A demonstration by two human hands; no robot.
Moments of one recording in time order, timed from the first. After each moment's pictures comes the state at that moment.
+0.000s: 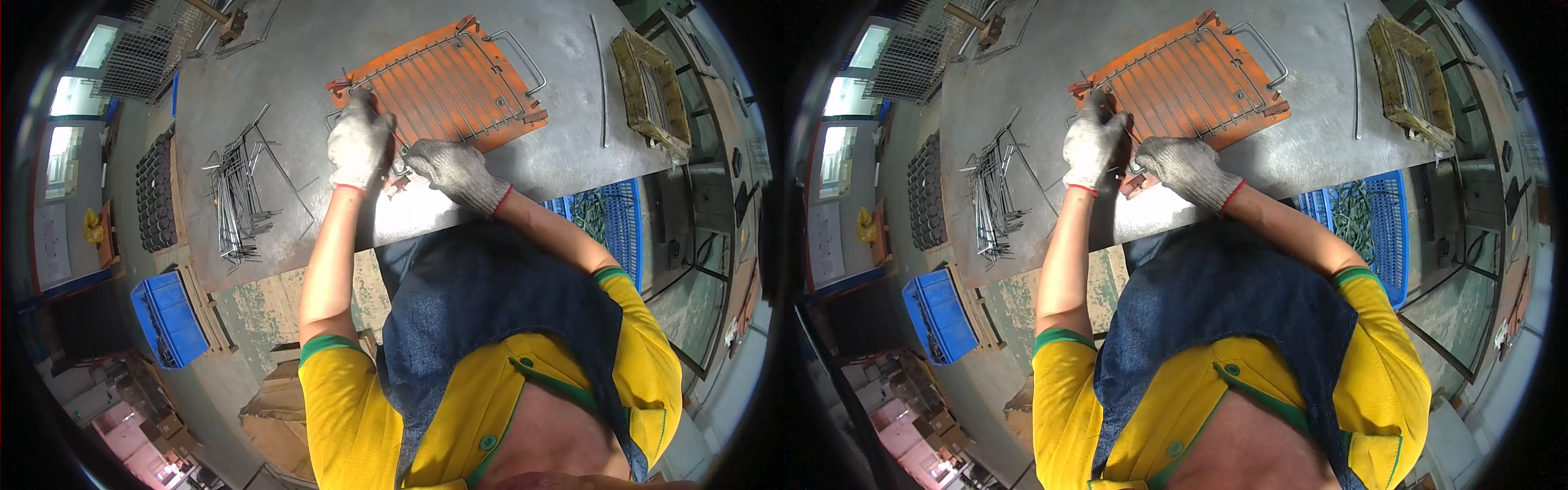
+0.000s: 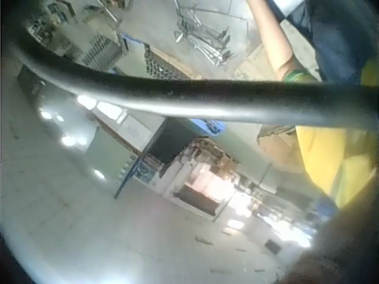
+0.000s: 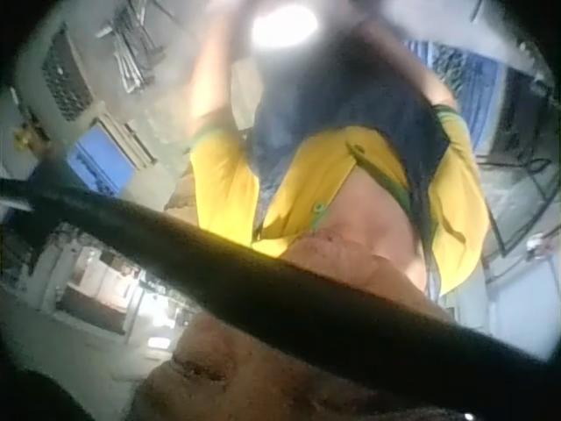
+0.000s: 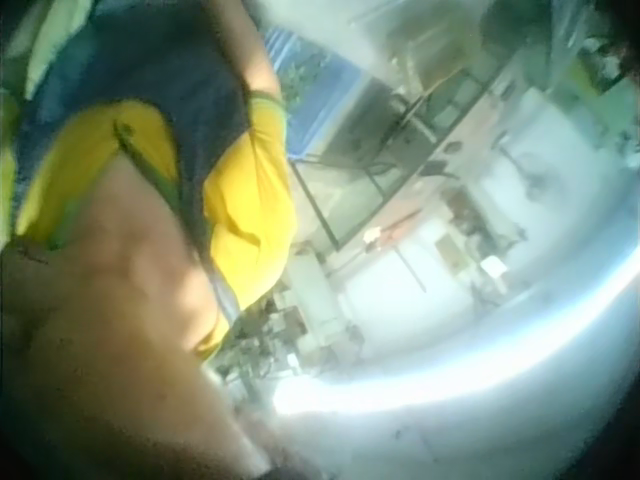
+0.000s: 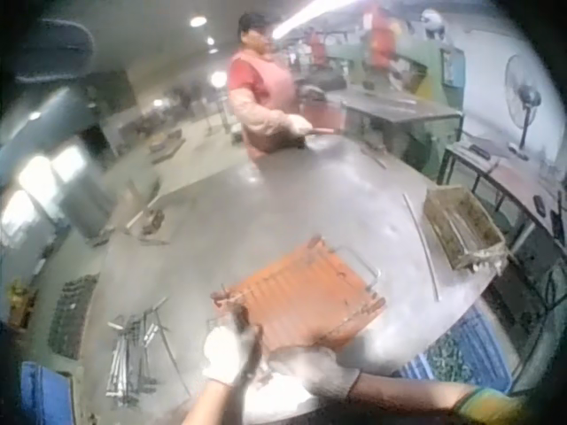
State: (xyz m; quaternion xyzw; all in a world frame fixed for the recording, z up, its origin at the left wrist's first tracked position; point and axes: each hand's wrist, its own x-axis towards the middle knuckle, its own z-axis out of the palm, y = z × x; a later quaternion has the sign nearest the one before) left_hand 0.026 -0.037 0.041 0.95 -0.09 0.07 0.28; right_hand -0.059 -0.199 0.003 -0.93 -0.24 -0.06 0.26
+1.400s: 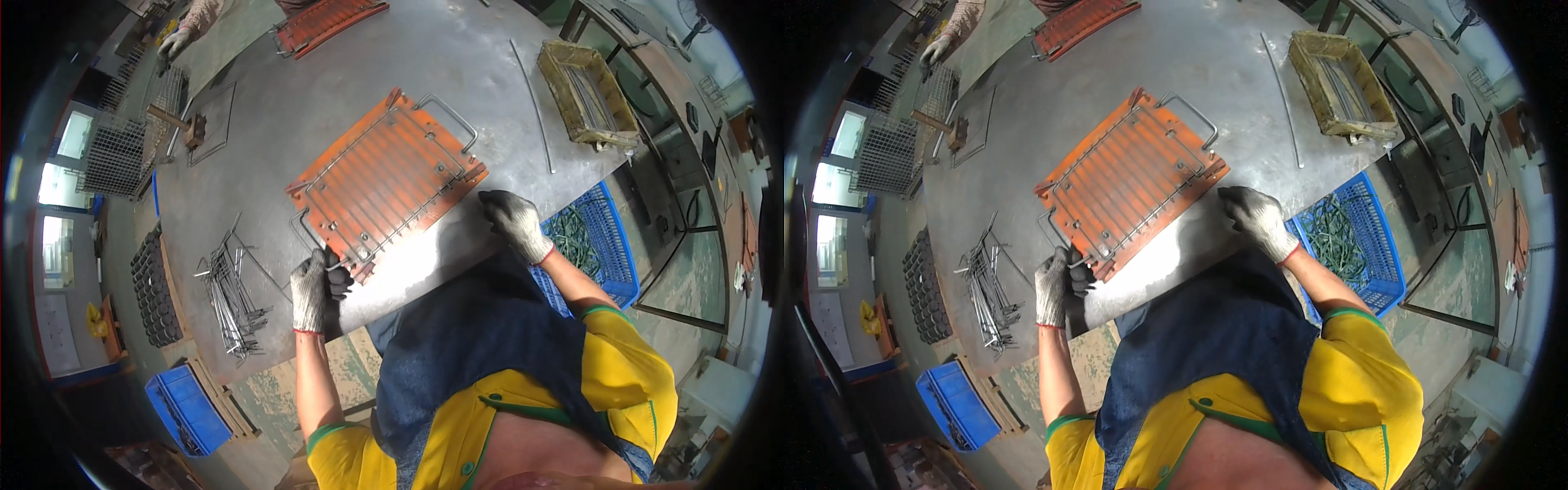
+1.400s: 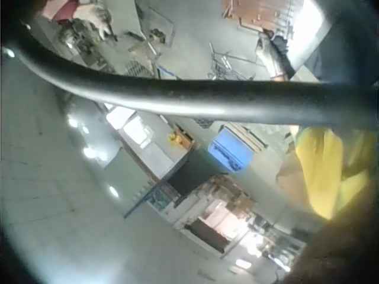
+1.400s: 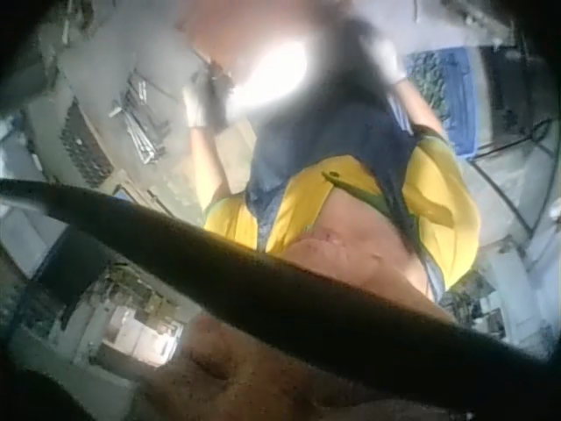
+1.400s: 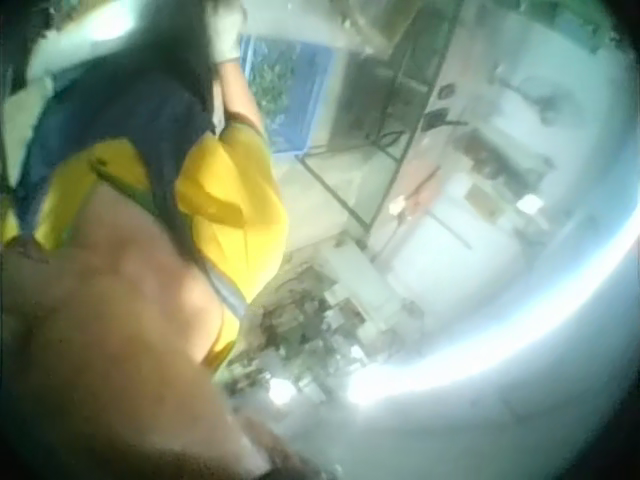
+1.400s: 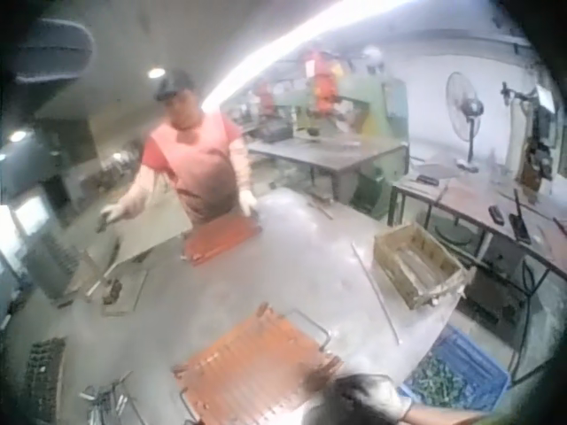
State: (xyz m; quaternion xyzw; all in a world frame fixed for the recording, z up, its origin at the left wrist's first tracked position) left_hand -0.023 0.022 0.050 0.68 0.13 -0.26 0.67; right_hand -0.138 -0.348 -0.011 -0.87 0.11 -0.03 0.48
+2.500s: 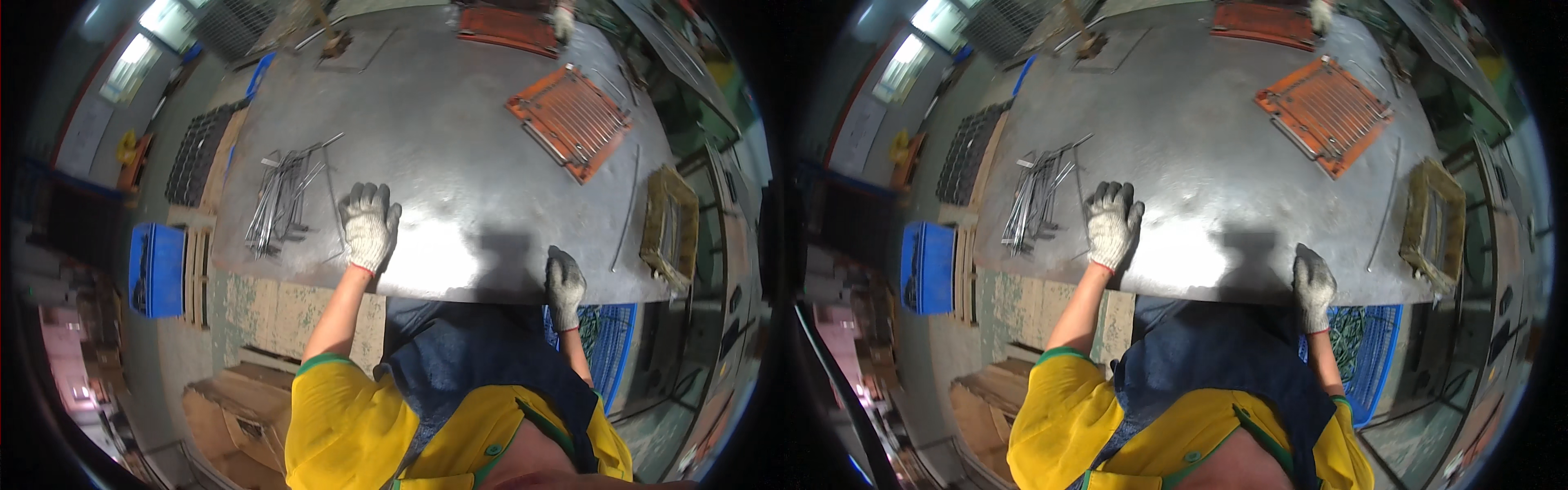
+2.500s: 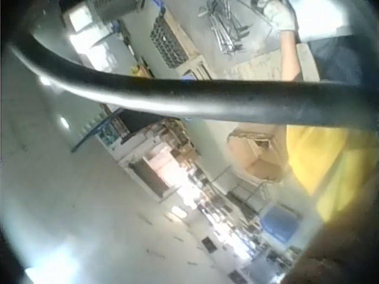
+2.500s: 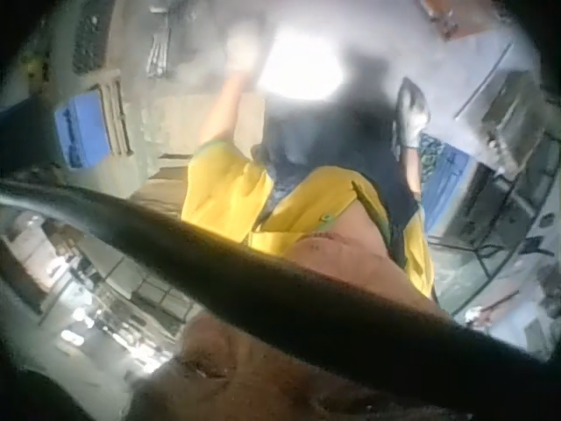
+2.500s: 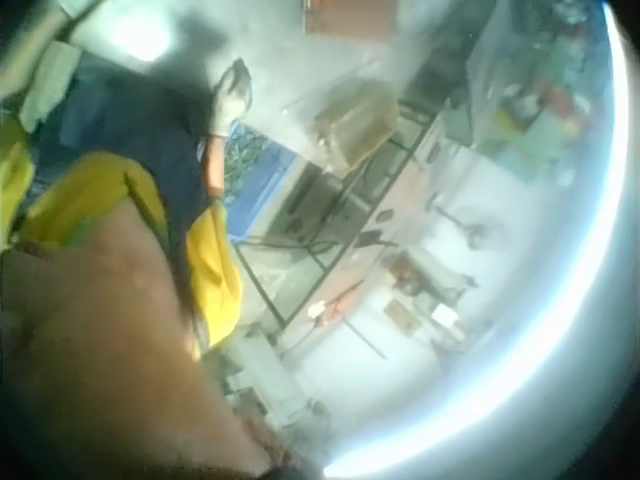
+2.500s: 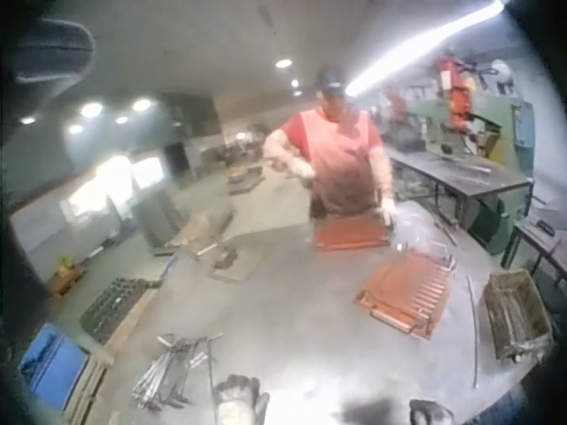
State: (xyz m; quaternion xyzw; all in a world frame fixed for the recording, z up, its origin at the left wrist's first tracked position) left_hand -0.012 0.028 0.025 0.97 -0.11 0.21 0.09; right_hand -0.135 -0.347 -0.040 -0.91 0.10 -0.16 0.38
